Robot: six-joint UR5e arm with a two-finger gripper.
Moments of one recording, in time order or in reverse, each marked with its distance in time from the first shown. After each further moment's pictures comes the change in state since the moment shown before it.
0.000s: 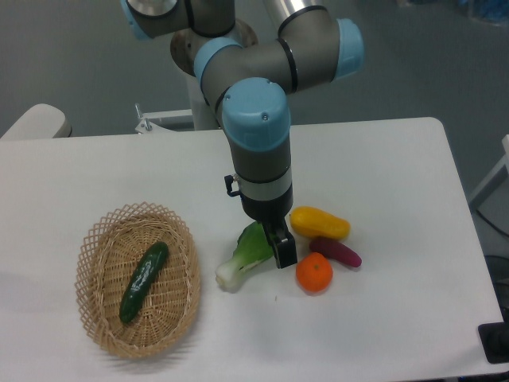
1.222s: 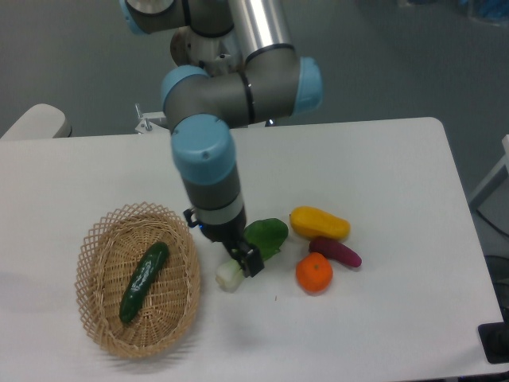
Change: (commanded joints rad) arm -0.170 -0.071 -0.064 0.057 0.011 -0.796
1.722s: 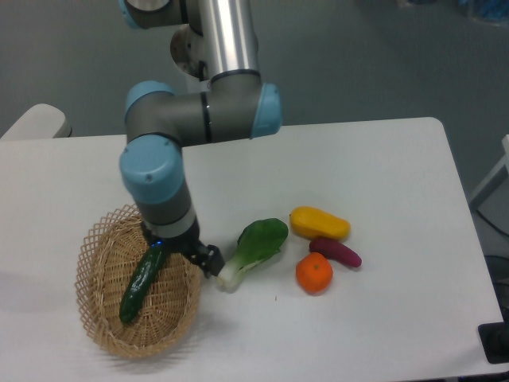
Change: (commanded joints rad) arm -0.120 -0.064 -0.029 0.044 -0.008 -0.249
